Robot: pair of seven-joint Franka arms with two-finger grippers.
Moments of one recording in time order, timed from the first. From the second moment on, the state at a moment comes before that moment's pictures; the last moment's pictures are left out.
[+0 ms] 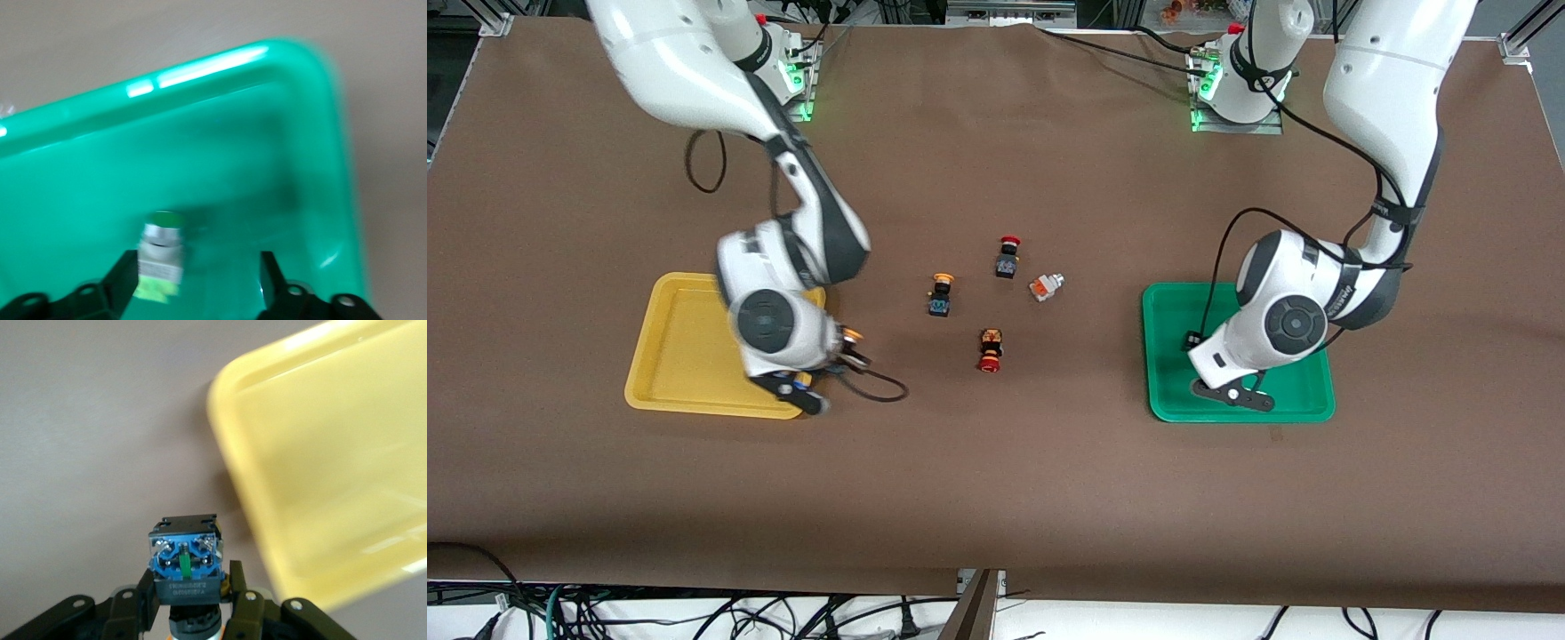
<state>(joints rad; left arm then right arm) -0.11 0.58 -0.19 -1.72 0.13 2.13 -0.08 0.34 0.64 0.00 -1.44 0.00 1.88 0.76</state>
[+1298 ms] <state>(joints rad) -0.39 0.70 -0.38 -1.73 0.17 2.22 -0.05 0.32 0.57 -0.03 -1.62 0.00 1.93 0.53</state>
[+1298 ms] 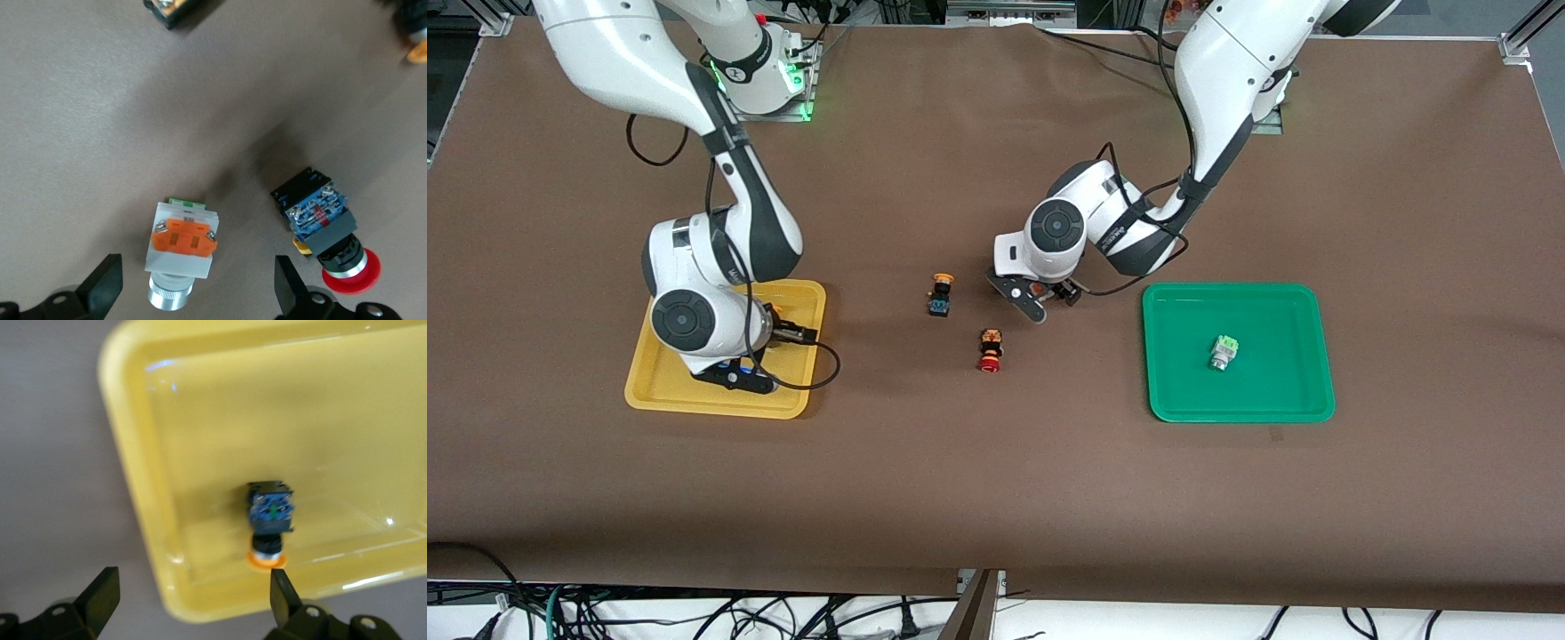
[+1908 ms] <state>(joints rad) -0.38 0.72 -0.36 -1.72 0.26 2.25 -0.06 0.55 0.65 -0.02 -1.59 0.18 2.02 0.68</state>
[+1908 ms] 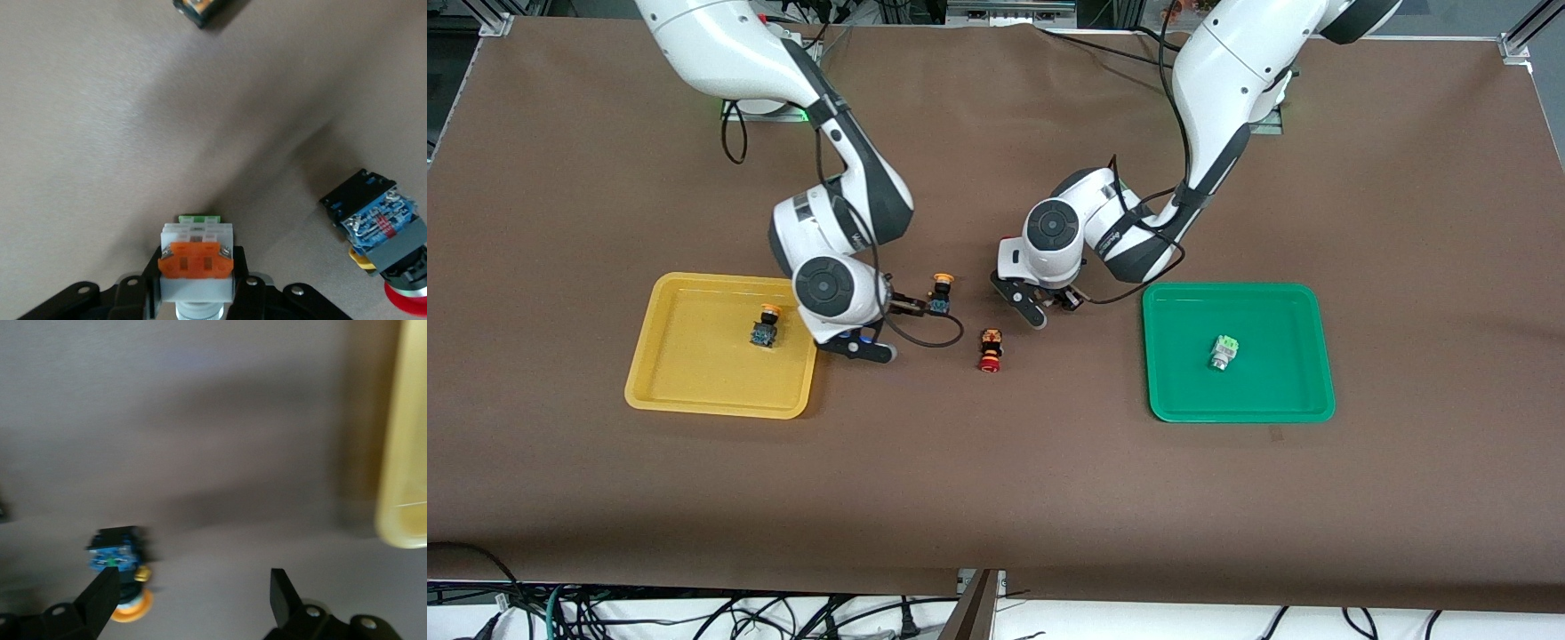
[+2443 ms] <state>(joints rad) -0.08 0.56 -0.35 -1.69 0.27 1.91 -0.03 0.66 0.73 -0.02 -1.59 0.19 2.16 0.81</state>
